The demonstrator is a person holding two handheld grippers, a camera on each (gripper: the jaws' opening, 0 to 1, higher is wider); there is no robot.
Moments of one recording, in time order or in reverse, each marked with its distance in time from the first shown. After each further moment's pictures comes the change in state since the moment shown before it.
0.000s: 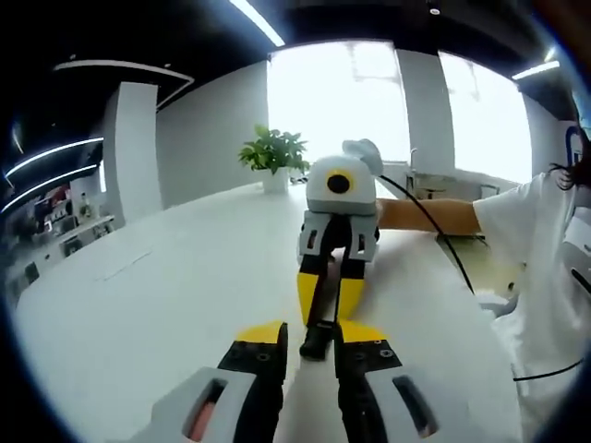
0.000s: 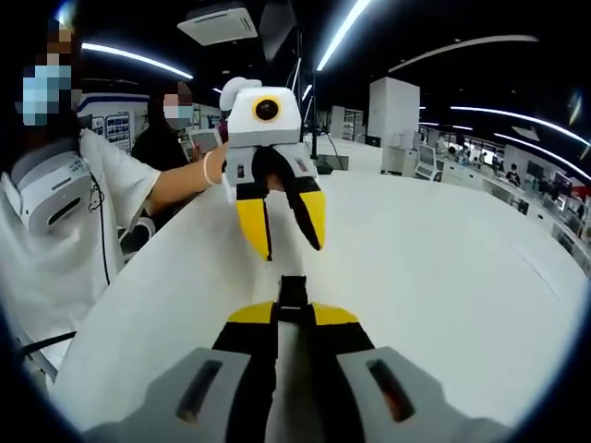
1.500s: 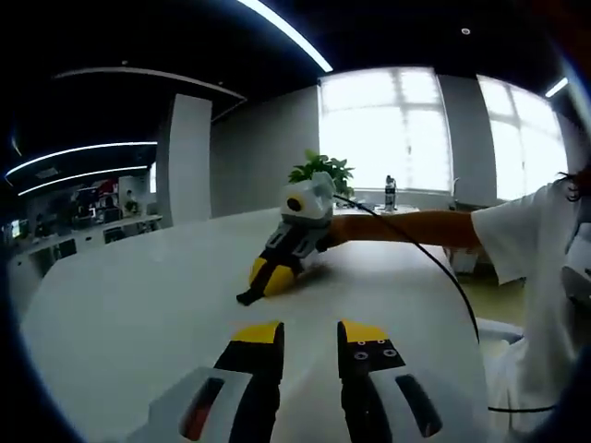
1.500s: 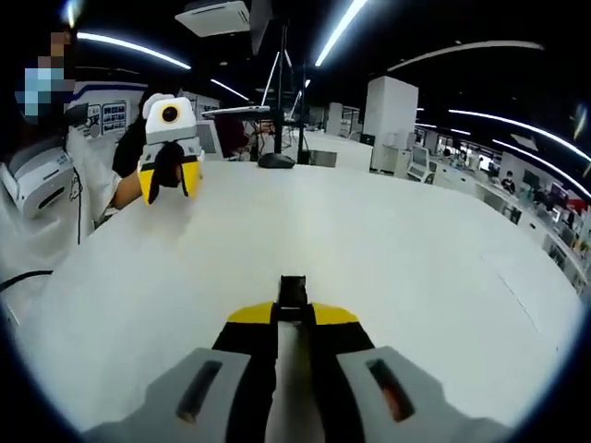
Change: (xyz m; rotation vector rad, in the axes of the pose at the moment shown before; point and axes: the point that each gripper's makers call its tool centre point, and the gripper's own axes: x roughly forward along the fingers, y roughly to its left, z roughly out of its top) left arm -0.050 -0.010 -0.013 -0.106 -0.124 0.198; right arm 0.009 -0.114 -0.009 -0.043 0.029 -0.041
